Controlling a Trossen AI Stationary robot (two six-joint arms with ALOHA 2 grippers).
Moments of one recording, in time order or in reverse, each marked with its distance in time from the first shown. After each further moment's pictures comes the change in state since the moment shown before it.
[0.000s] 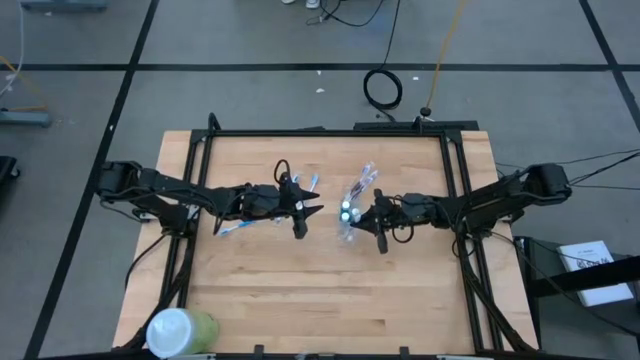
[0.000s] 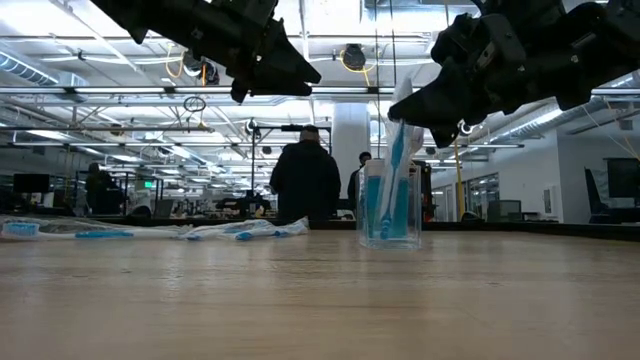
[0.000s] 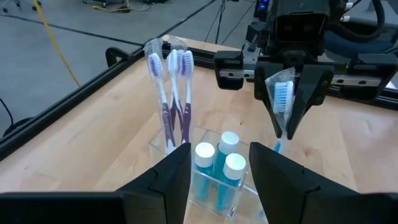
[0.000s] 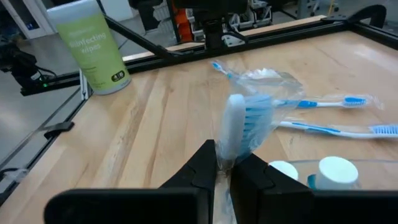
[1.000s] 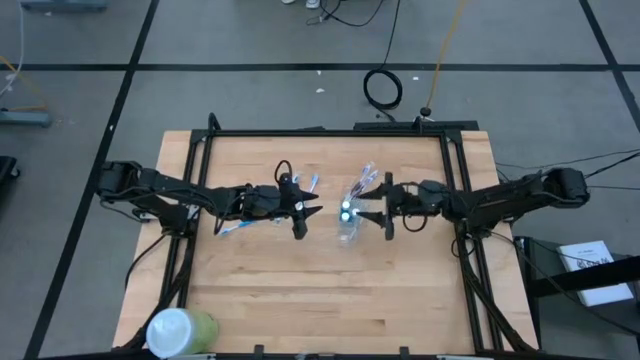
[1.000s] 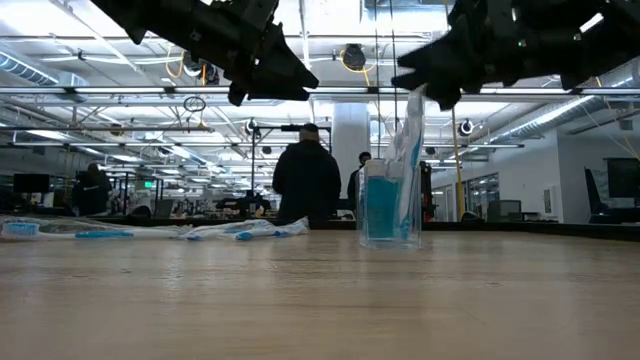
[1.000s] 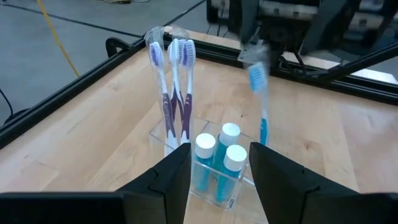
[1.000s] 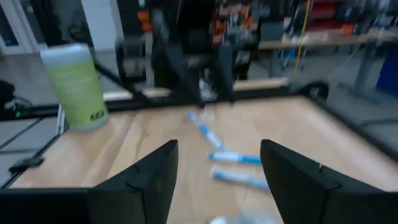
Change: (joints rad) left arm 0.000 0.000 0.000 -0.031 0.000 -0.026; right arm -0.081 -0.214 -0.002 -0.034 0.026 -0.144
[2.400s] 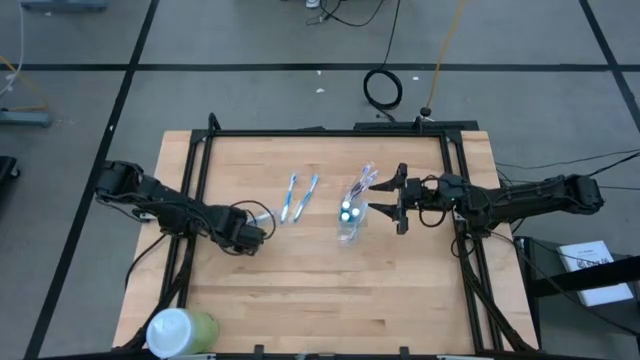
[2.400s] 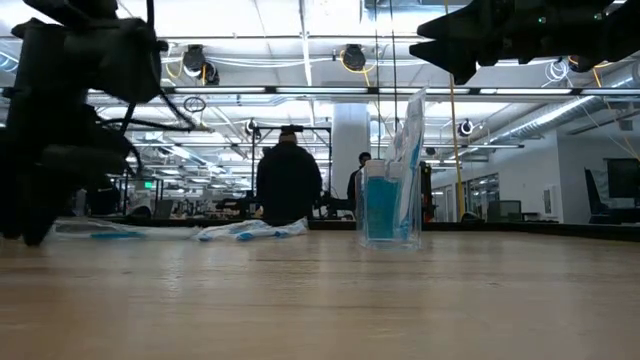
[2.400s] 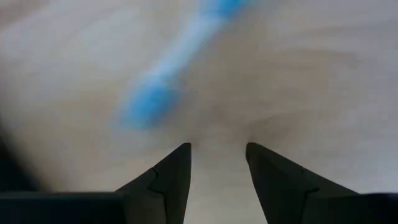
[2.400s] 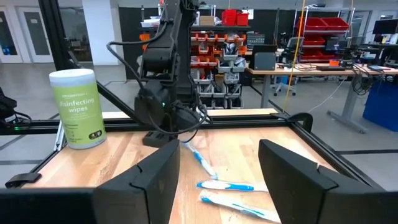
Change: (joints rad) left arm -0.192 -0.004 -0.150 -1.135 0.321 -1.210; right arm -0.019 -0.220 0.000 -0.129 -0.005 -0.069
